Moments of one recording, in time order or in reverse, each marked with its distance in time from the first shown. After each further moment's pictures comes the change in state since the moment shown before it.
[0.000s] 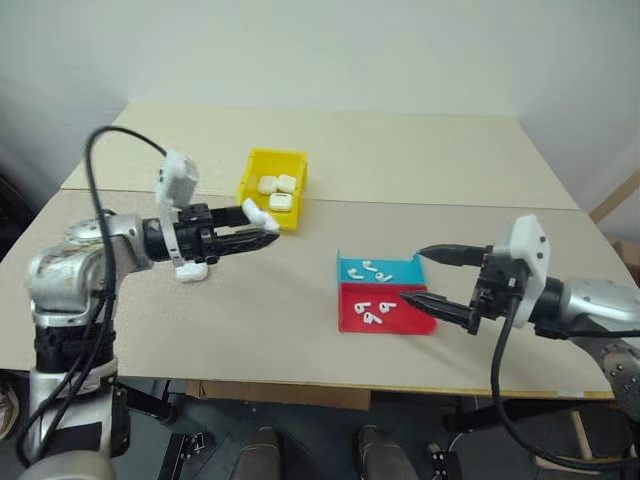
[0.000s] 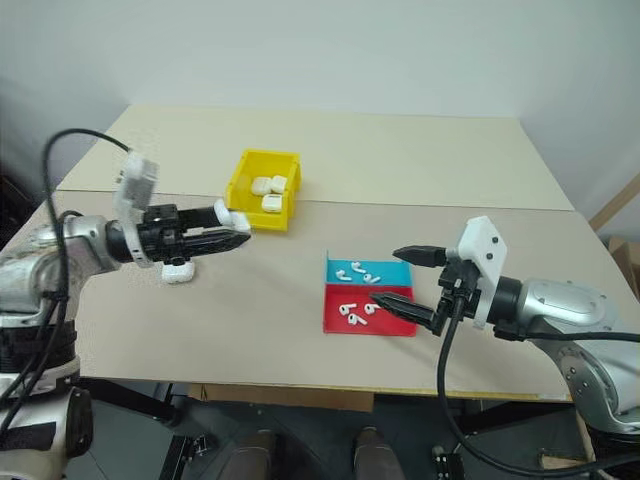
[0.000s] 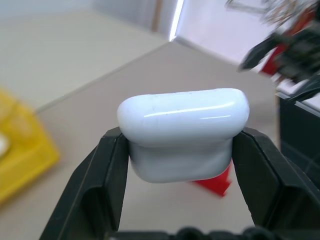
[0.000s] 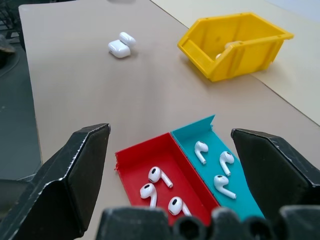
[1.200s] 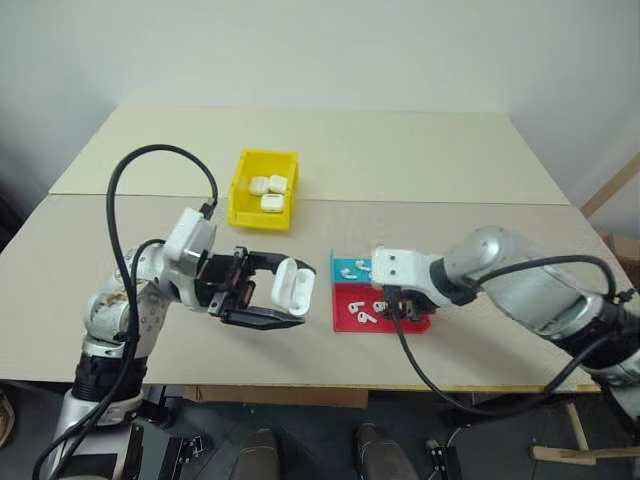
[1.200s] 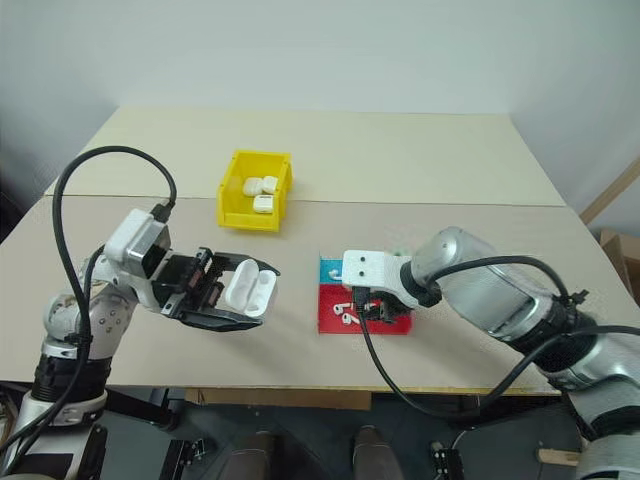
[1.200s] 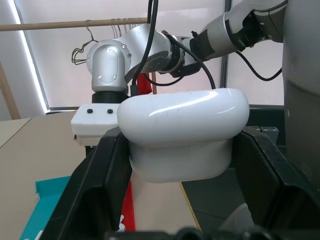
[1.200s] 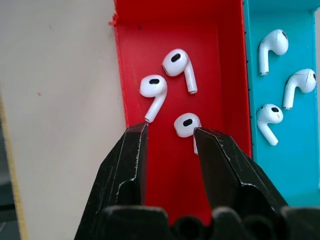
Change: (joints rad) left arm 0.132 -0.031 -0.205 0.012 -0.090 -0.461 -0.328; right arm -0.686 -0.076 0.926 0.181 -0.583 0.276 0.230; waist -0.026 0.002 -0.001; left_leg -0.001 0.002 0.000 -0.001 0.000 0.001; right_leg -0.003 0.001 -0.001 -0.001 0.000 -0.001
